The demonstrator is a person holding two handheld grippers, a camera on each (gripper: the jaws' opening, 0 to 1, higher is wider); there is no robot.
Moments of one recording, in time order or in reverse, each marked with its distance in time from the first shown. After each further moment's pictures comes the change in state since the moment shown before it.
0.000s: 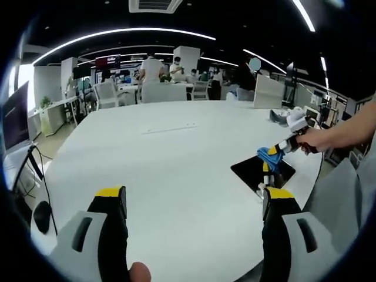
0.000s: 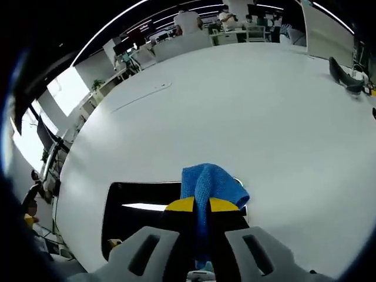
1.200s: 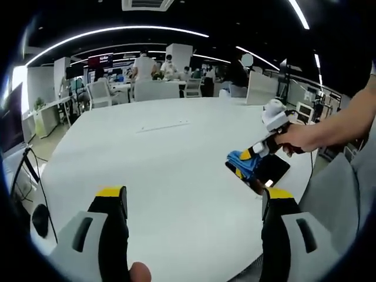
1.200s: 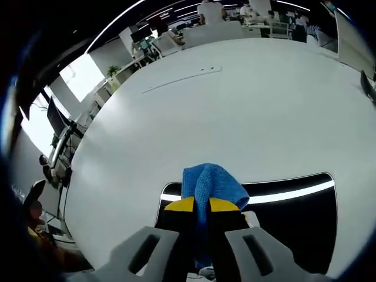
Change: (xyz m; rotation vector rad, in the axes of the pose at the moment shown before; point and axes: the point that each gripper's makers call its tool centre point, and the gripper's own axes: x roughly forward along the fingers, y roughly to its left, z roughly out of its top) left arm -0.003 -0.004 -0.006 0.015 0.023 -0.049; right arm 0.031 0.117 -0.011 -0.074 0.064 0.098
